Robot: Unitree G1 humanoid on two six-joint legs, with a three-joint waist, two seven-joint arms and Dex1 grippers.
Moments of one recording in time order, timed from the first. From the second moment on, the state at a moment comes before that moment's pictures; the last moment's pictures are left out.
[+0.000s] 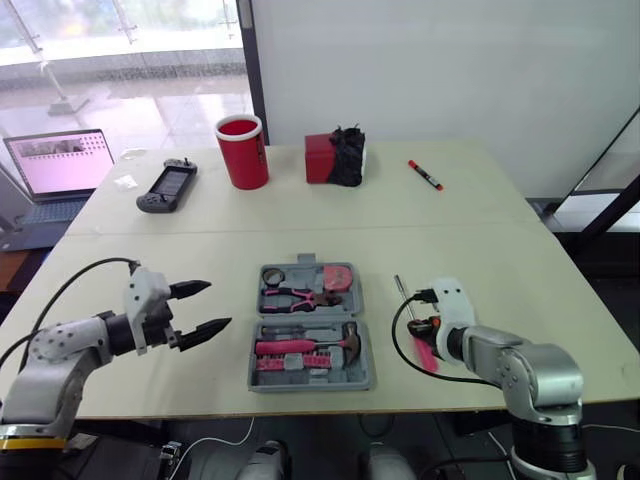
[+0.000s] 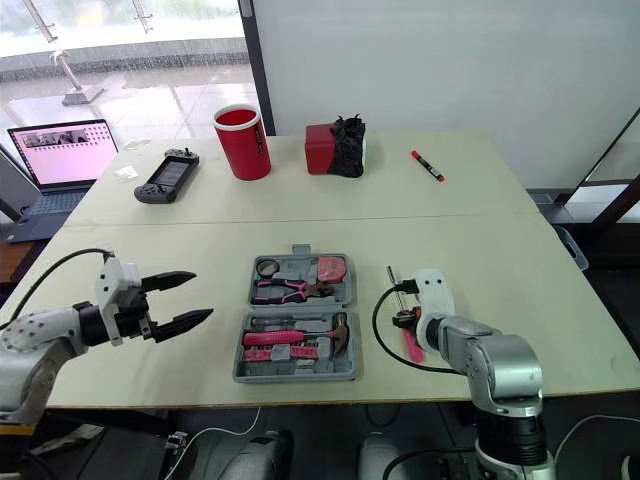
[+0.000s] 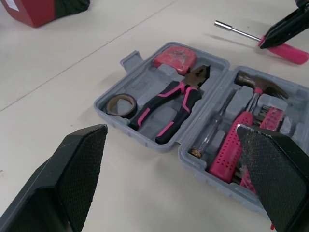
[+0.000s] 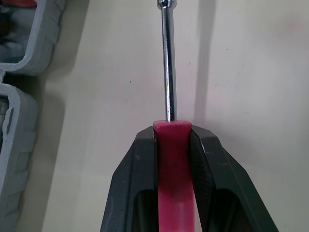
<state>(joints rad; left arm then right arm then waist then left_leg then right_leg) -0.04 0.74 0.21 -0.07 -0.46 0.20 -1.07 -0.24 -0.30 -0.14 -0.43 0.30 1.44 0.21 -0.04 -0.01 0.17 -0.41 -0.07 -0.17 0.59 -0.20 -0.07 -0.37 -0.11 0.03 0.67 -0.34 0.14</state>
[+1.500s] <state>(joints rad) 0.09 0.70 0.27 -0.17 -0.47 0.19 -0.98 -0.87 -0.89 0.77 0.42 -0.64 -0.93 1.04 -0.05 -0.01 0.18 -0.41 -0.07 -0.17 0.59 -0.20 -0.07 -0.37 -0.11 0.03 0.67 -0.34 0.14</state>
